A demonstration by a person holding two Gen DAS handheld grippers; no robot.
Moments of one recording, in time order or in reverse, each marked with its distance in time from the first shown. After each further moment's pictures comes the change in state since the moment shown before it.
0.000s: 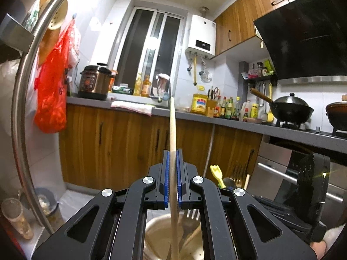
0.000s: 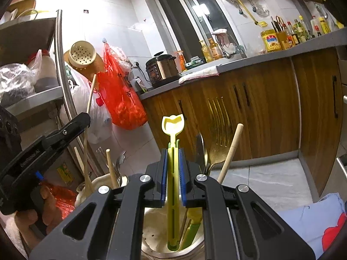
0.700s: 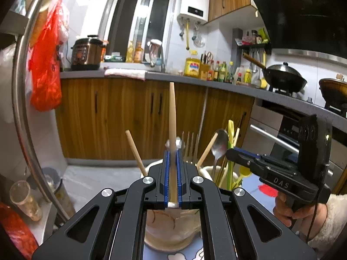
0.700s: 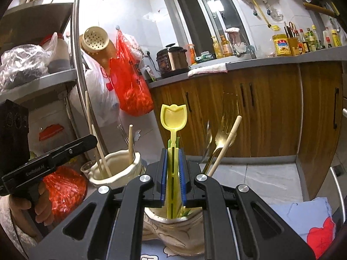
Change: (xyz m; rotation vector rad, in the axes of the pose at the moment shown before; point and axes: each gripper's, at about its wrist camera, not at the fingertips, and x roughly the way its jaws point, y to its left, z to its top) left arm -0.017 0.001 -0.021 0.037 0.254 -0.040; right arm -0.024 0.013 -0.006 -0.097 0.086 0.029
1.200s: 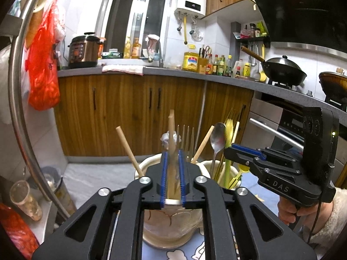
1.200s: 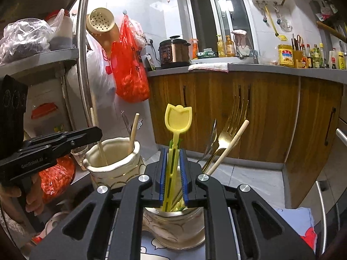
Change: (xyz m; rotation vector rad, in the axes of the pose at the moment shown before) left arm 0.000 -0.006 -0.001 0.020 0.023 -0.002; right arm 0.000 0.014 -0.001 -0.106 0.055 -0.063
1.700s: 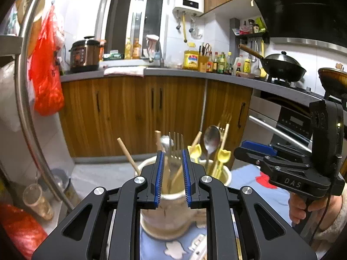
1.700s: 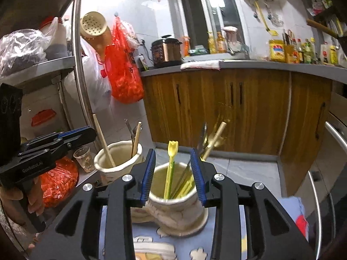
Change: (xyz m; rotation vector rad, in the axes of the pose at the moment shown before) left arm -0.028 -0.020 0.017 0.029 0.046 0.037; right arm -0.043 0.004 0.013 0.072 0.052 -0.039
